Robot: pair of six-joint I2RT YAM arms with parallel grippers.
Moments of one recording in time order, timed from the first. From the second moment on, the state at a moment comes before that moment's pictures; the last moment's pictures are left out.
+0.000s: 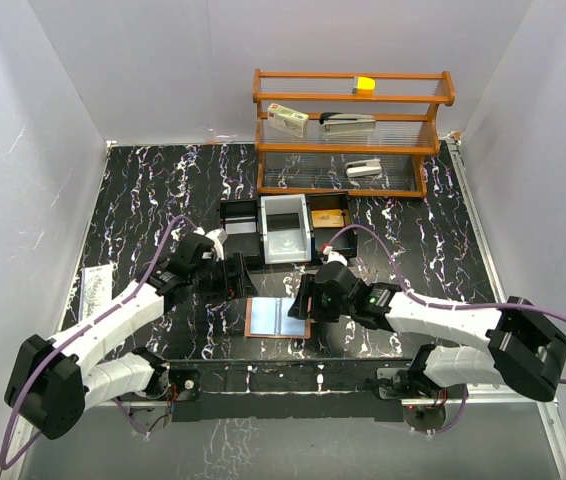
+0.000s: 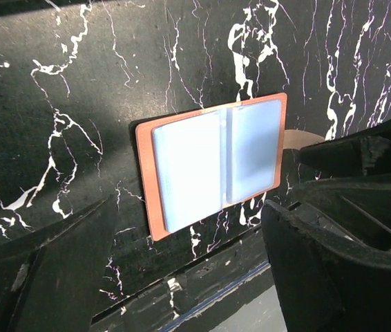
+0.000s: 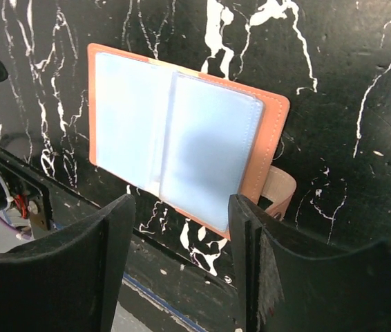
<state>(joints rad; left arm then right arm) -0.56 1.07 0.62 -0.44 0.25 -0.65 0.94 1.20 0.57 -0.16 0.01 0.95</state>
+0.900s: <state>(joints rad) -0.59 1.28 0.54 -0.31 0.37 -0.68 0.94 1.35 0.58 -0.11 -0.01 0.97</state>
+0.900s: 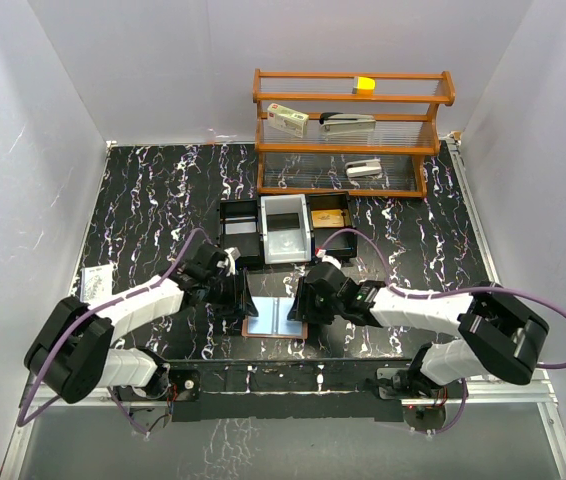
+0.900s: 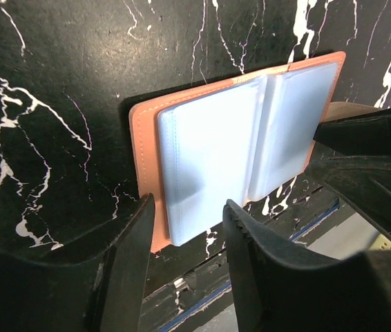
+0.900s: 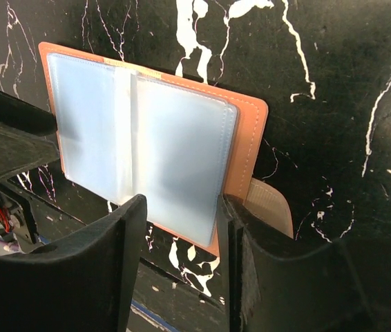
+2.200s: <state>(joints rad) -0.63 1.34 0.52 -0.12 0.46 -0.79 0.94 1.45 0.60 -0.01 -0.11 1.00</state>
